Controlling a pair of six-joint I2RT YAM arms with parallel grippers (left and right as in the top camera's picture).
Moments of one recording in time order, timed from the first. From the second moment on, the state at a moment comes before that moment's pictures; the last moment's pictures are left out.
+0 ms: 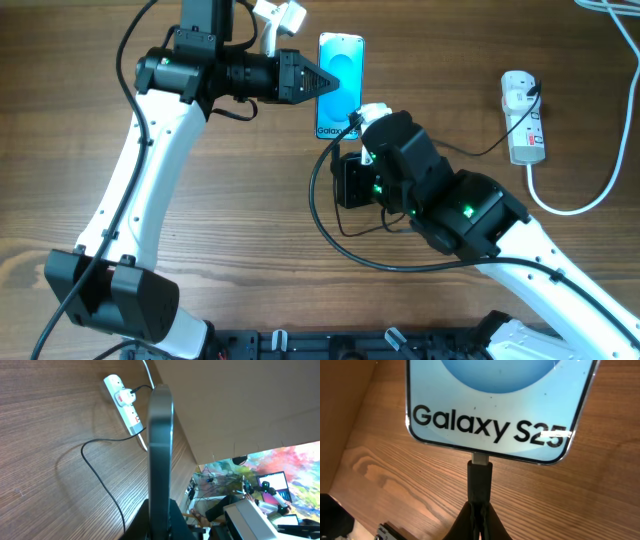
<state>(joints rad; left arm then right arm) -0.23 1.71 1.69 -0.85 1.04 -0.24 0.75 1.28 1.25 -0.74 -0.07 0.58</state>
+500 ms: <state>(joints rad) -0.23 1.71 1.69 -0.85 1.03 -0.24 0.75 1.28 1.25 -0.74 -0.05 0.57</state>
